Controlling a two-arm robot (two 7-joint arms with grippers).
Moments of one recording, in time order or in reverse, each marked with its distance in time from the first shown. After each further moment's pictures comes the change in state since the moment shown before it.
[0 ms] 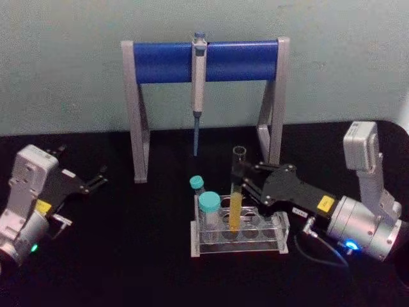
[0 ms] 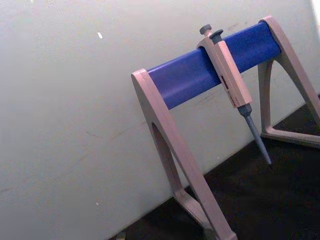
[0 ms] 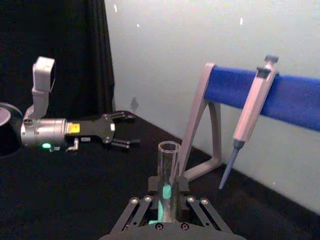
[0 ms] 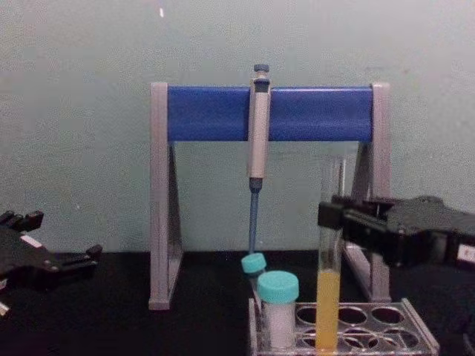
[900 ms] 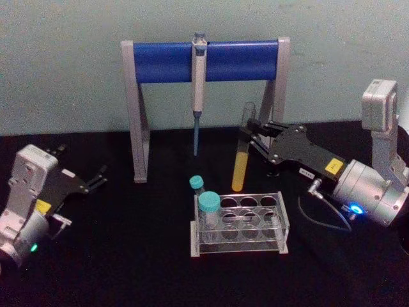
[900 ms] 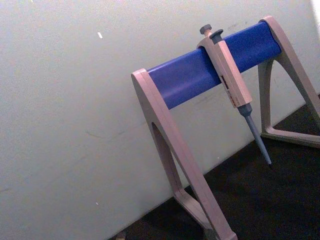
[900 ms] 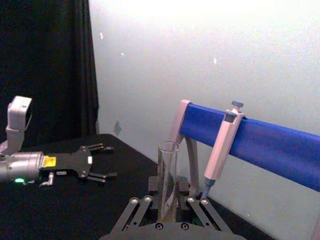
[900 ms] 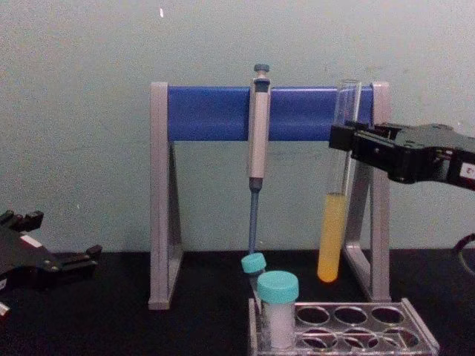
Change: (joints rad) left arm 0.000 0.000 0.000 0.000 0.000 0.000 0.000; right arm 0.068 -0.027 0.048 -0.002 0.015 0.010 -0.017
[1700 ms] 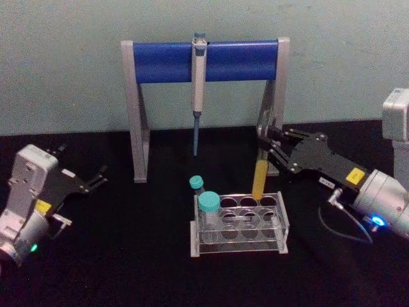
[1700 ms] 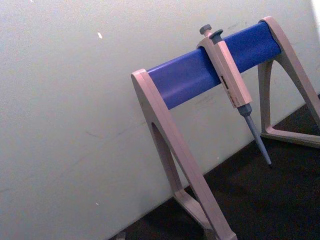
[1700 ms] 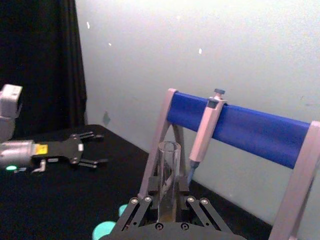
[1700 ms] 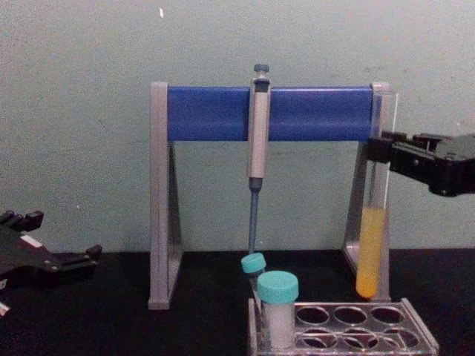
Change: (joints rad) left arm 0.000 0.000 0.000 0.000 0.000 0.000 0.000; right arm -0.082 0.052 0.055 -0.073 -0.006 0.025 -0.045
